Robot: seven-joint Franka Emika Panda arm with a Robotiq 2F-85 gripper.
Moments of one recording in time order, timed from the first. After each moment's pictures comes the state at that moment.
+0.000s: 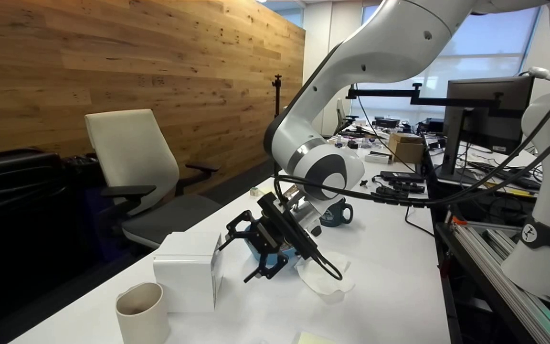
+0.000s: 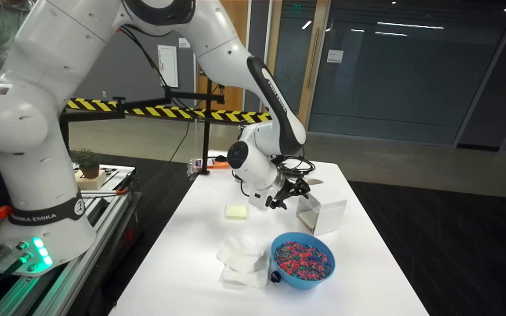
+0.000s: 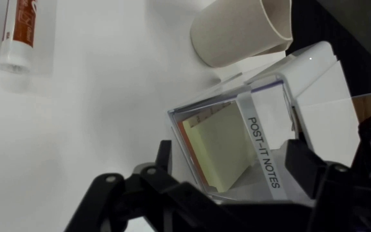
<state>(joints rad) 0.42 0.60 -0.22 -2.03 2.50 2.71 -0.49</state>
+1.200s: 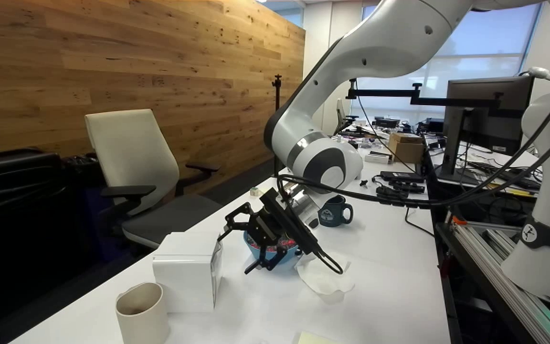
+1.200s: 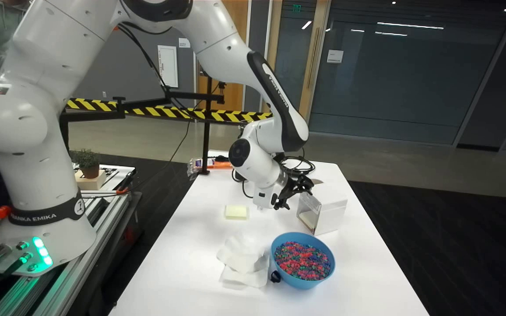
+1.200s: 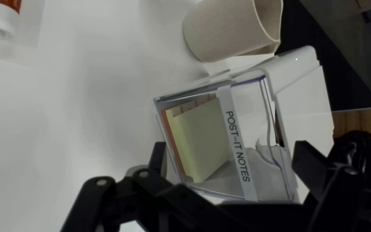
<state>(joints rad) 0.42 0.58 -0.23 -2.03 2.48 2.71 -0.59</state>
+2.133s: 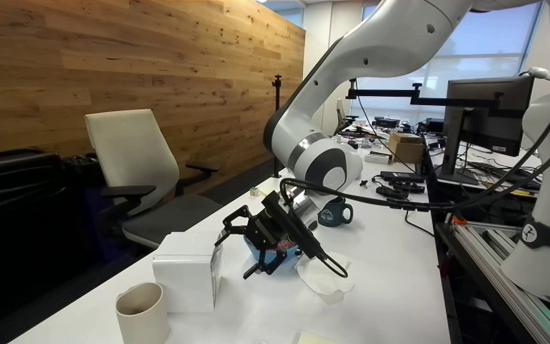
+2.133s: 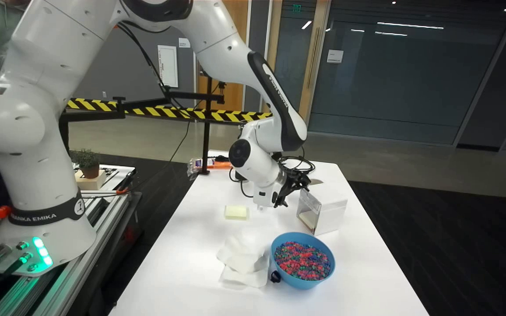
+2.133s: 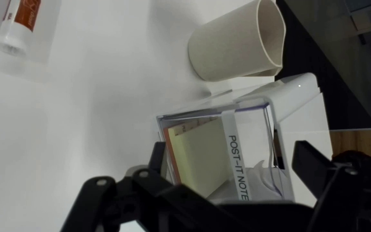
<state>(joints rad) 0.39 0.57 -0.19 -2.04 2.45 2.69 -0.63</state>
